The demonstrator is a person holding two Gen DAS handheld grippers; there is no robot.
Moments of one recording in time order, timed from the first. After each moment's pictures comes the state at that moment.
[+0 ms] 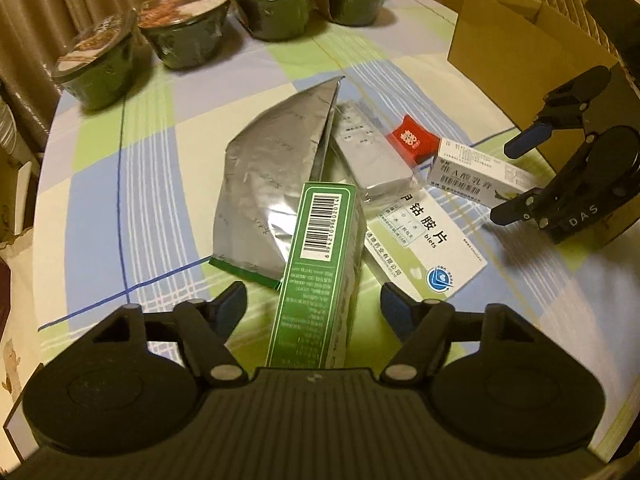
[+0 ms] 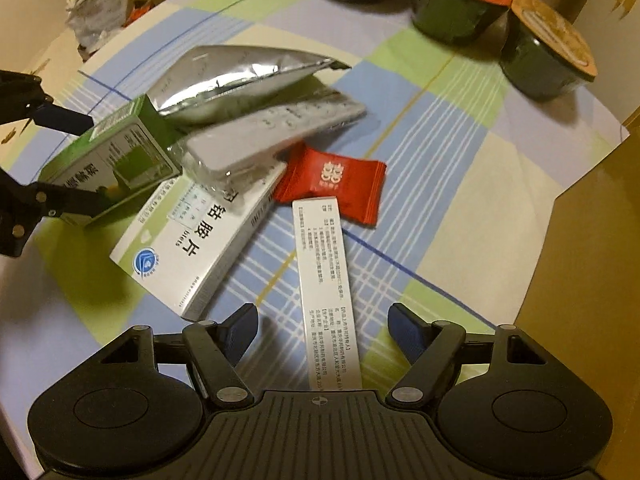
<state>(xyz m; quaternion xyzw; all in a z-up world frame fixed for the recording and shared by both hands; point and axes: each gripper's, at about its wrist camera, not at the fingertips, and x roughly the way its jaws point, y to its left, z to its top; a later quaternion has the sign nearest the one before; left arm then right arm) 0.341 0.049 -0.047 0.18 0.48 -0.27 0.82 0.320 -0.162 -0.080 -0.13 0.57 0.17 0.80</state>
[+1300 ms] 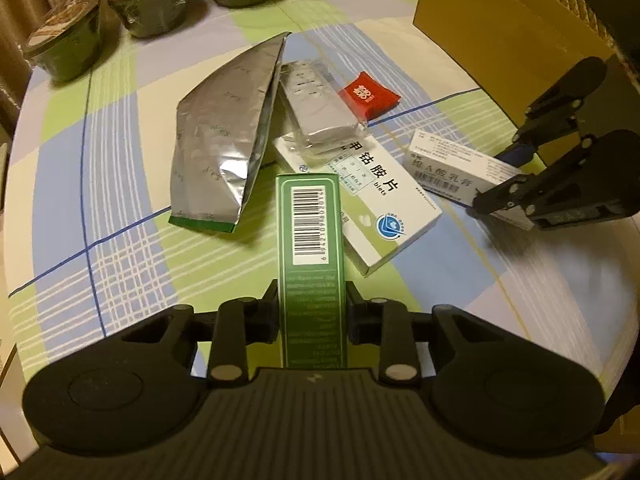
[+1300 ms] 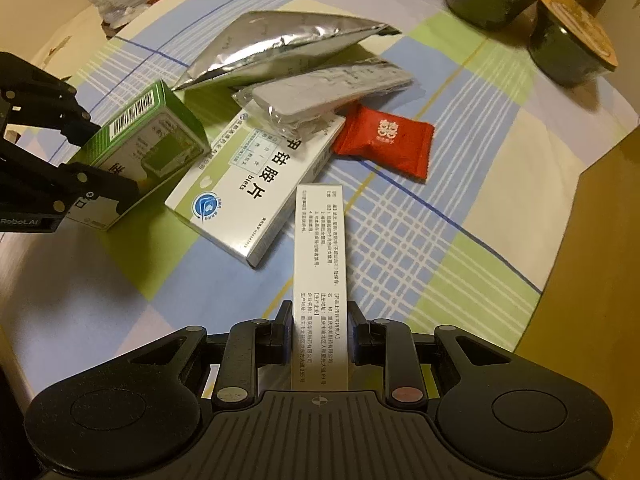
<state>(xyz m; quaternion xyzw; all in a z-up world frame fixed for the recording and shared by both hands) 0.308 0.041 -0.056 0.17 0.52 -0.29 0.79 0.281 -0.146 -0.075 -0.14 0.58 0.19 0.78</state>
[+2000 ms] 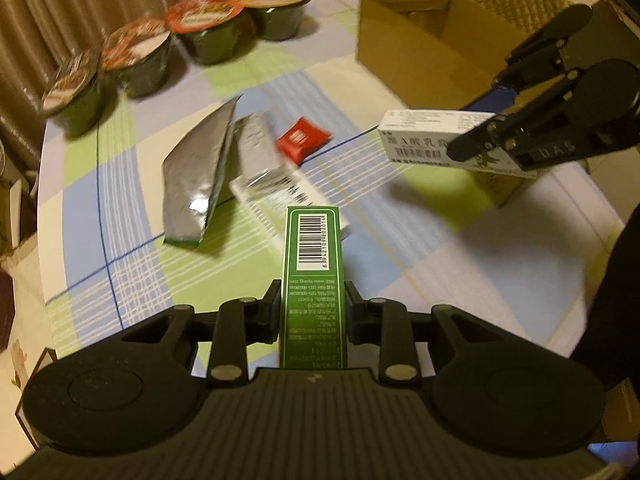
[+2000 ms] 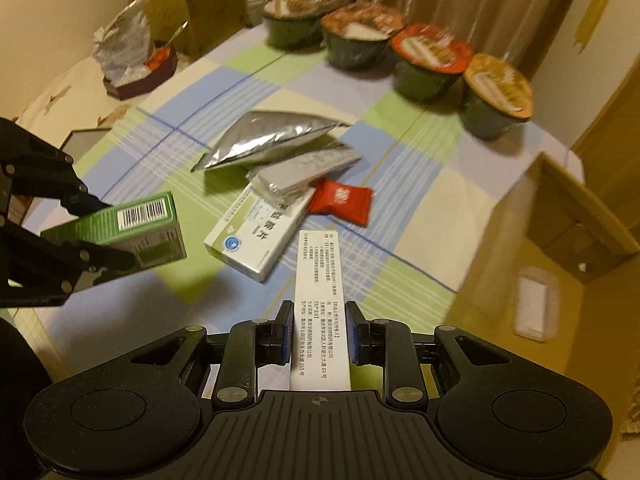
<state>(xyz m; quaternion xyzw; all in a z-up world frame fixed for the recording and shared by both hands) 0.231 0.009 0.028 0.20 0.47 -0.31 0.80 0.221 -0.167 0.041 -0.13 0.51 0.16 0.84</state>
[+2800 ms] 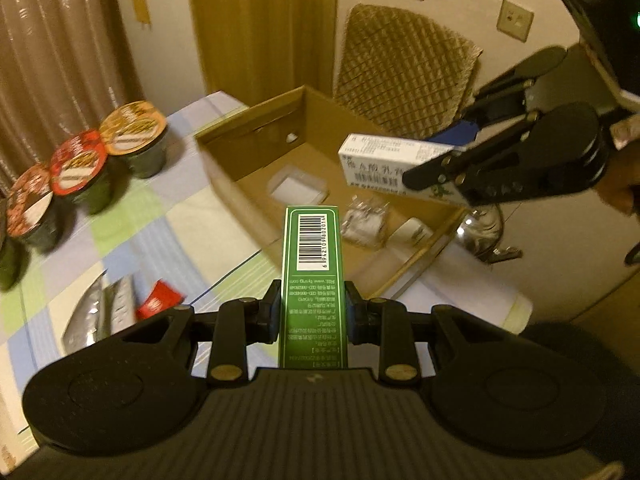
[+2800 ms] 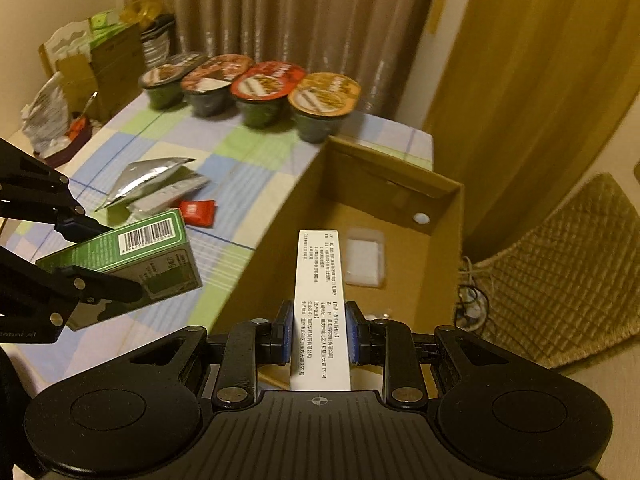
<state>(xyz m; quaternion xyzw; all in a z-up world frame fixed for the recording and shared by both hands) 0.188 -0.168 0.114 0.21 0.40 -0.42 0.79 0.149 -0.327 0.123 -0.07 0.46 0.04 0.88</state>
